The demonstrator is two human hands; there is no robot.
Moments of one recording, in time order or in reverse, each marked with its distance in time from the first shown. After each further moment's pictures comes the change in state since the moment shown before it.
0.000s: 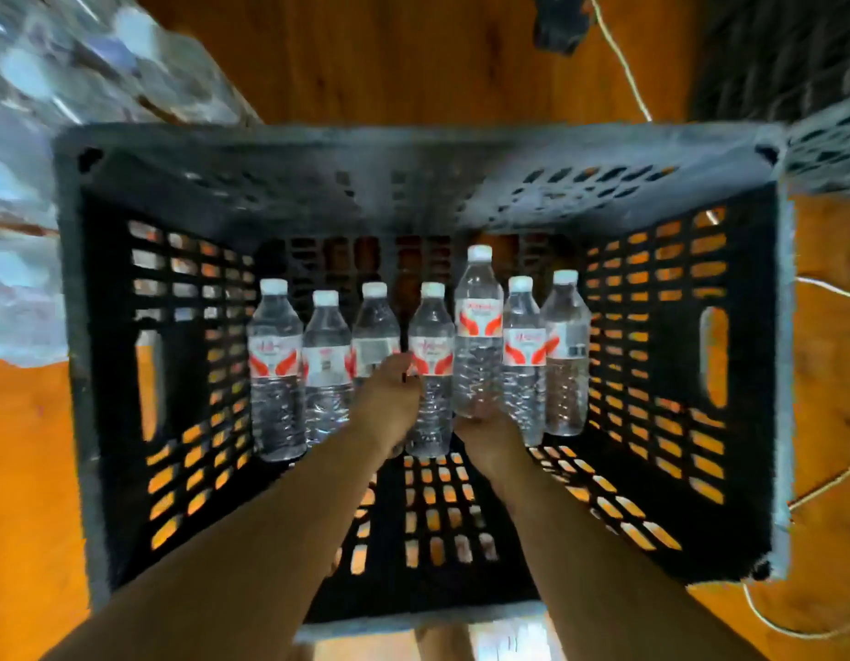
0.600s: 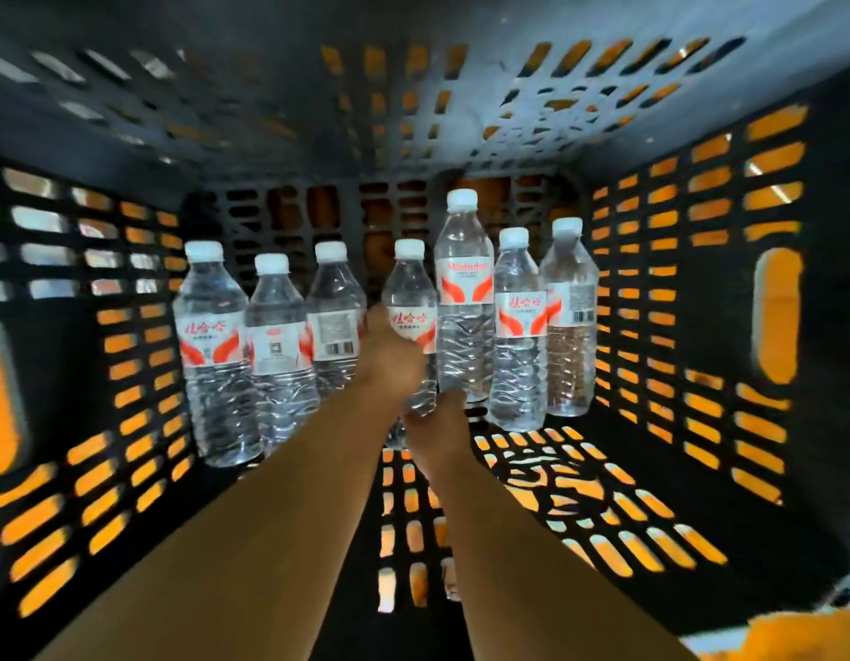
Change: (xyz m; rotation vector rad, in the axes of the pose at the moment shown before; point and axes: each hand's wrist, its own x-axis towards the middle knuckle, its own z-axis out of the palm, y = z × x) left_hand 0.076 -0.018 0.044 0.103 0.087 -0.075; right_hand 0.043 0.023 0.056 0.190 0.060 0.076
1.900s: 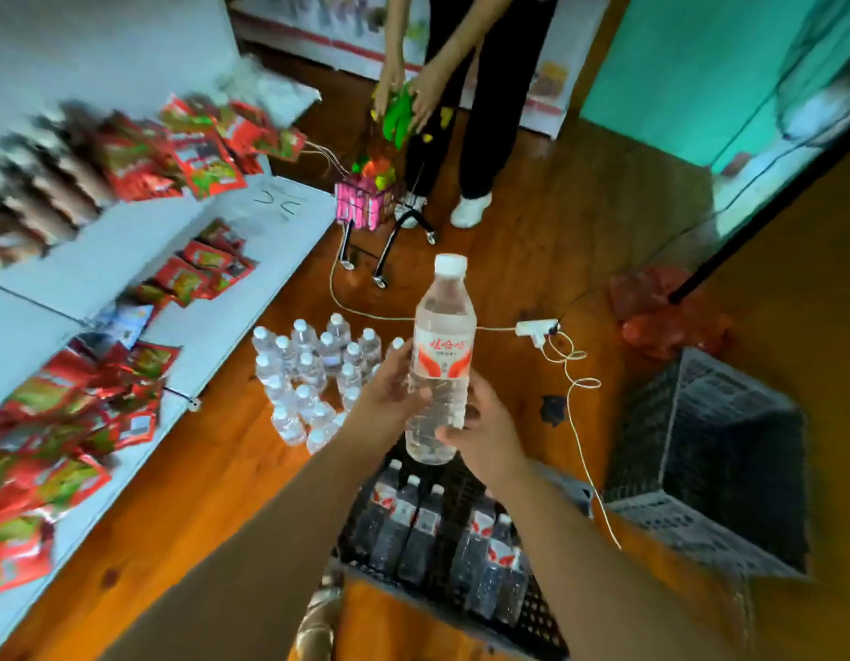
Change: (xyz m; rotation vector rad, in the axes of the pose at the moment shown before) left_hand -0.528 0.116 -0.330 -0.814 0.116 0.815; right_hand -0.564 -0.232 -0.109 -0.236 -0.327 -1.023
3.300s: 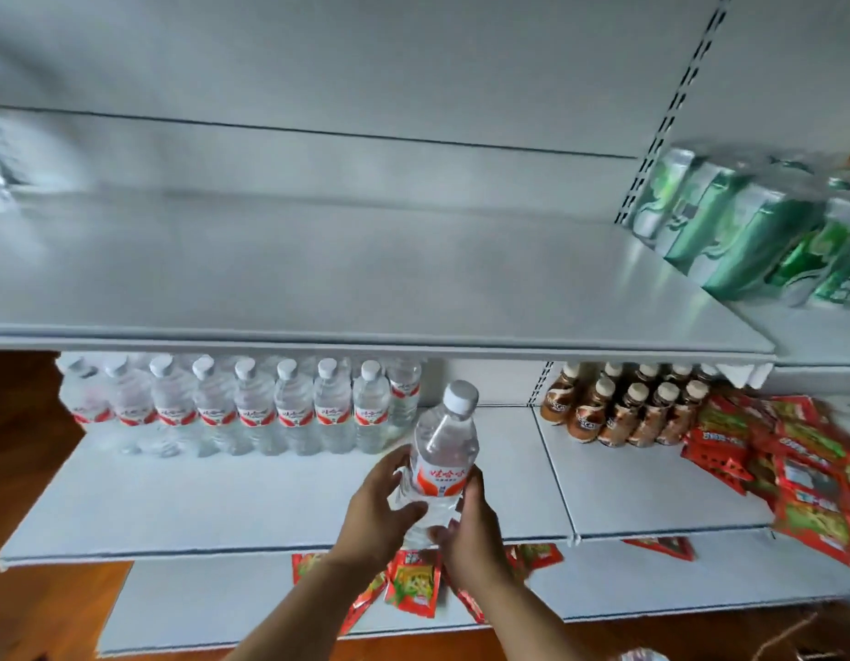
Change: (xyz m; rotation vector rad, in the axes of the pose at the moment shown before) left_hand -0.180 0.040 -0.566 0.033 1.269 0.126; right_hand 0.067 -0.148 0.652 -0.572 -0.902 -0.509
